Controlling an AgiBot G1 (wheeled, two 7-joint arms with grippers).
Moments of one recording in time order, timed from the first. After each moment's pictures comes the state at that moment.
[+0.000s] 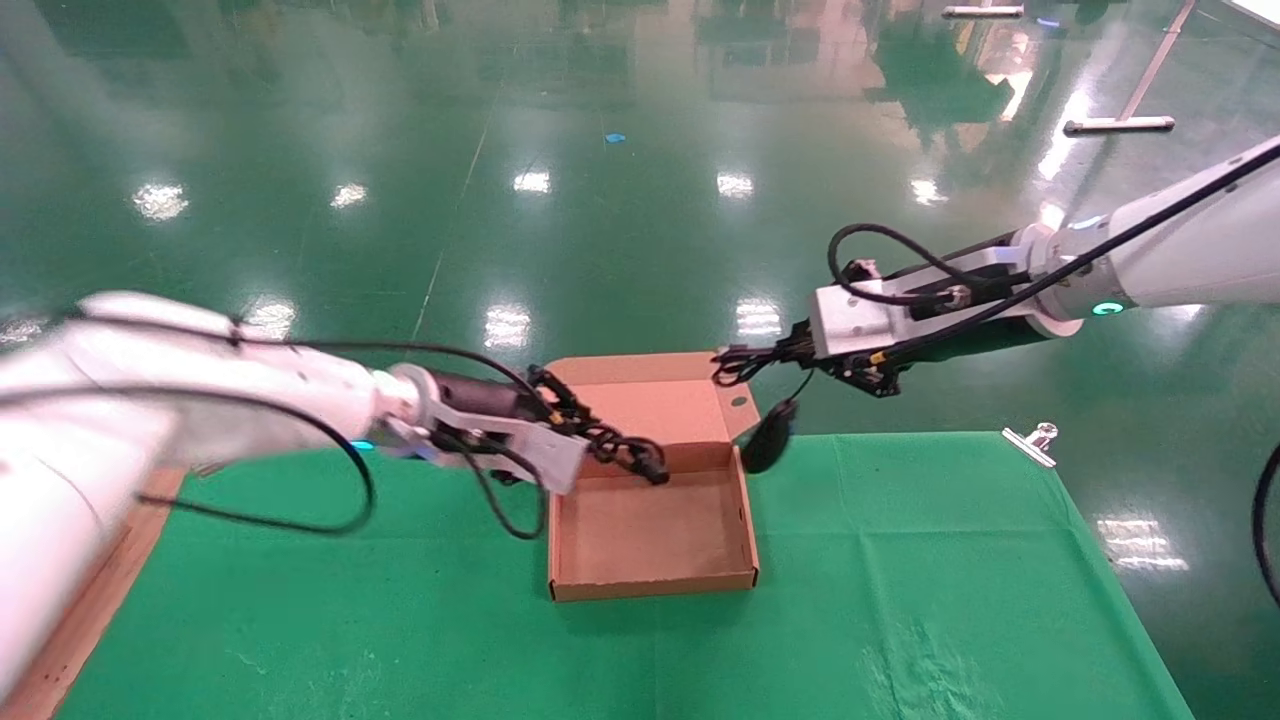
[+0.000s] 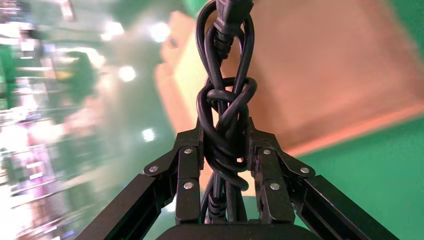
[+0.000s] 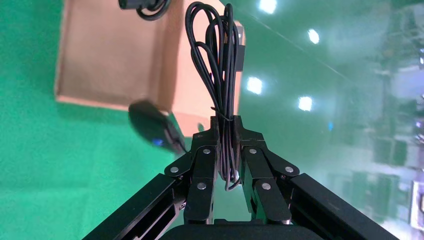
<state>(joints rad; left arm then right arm) -1.73 1.35 0.78 -0.17 1.54 0.92 0.98 2.03 -1.25 -0.65 0.02 -1.76 -1.24 -0.78</state>
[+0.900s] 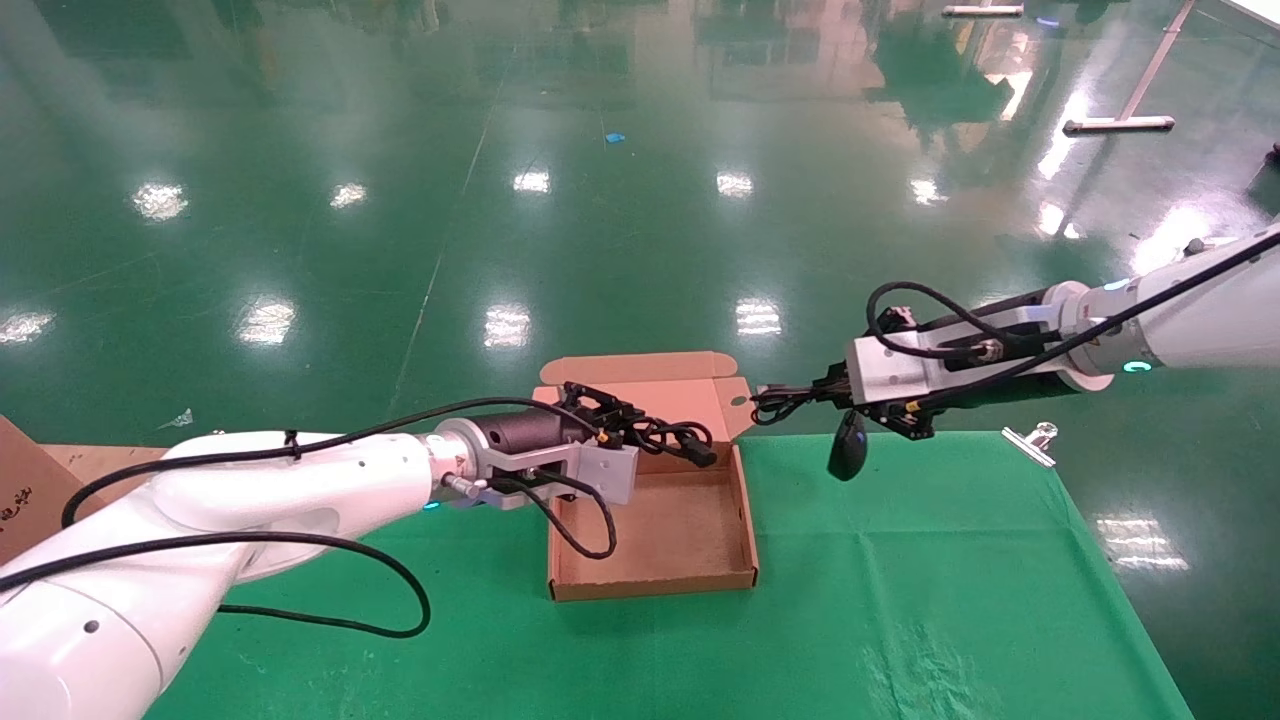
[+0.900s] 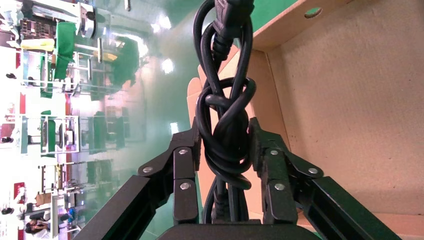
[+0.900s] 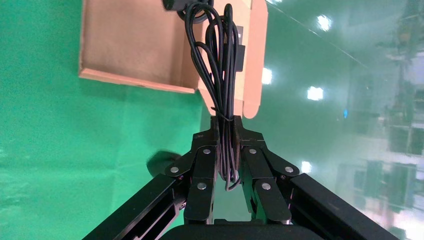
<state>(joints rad) -1.54 1.37 0.85 -0.32 1.26 0.67 1.04 1.99 -1.21 -0.64 0.00 -1.75 -1.22 -0.83</state>
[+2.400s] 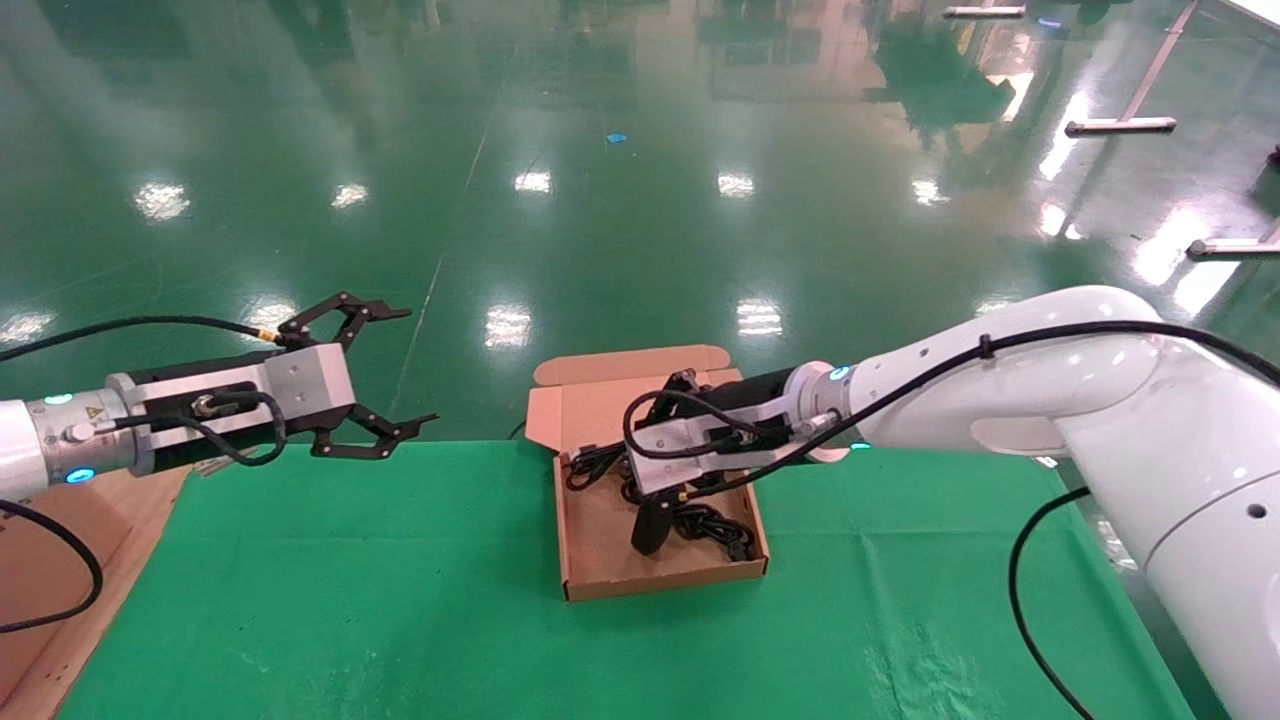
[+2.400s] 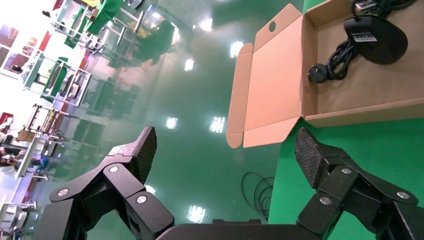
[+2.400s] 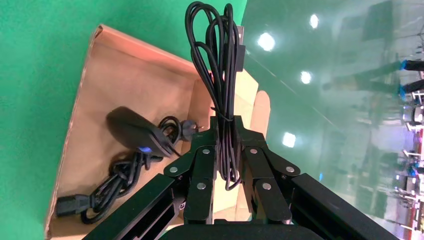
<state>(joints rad) -1.67 0.99 0.78 -0.10 0.94 1.16 1.08 1.71 -1.38 -0.77 0.41 -1.68 -1.00 -0.66</state>
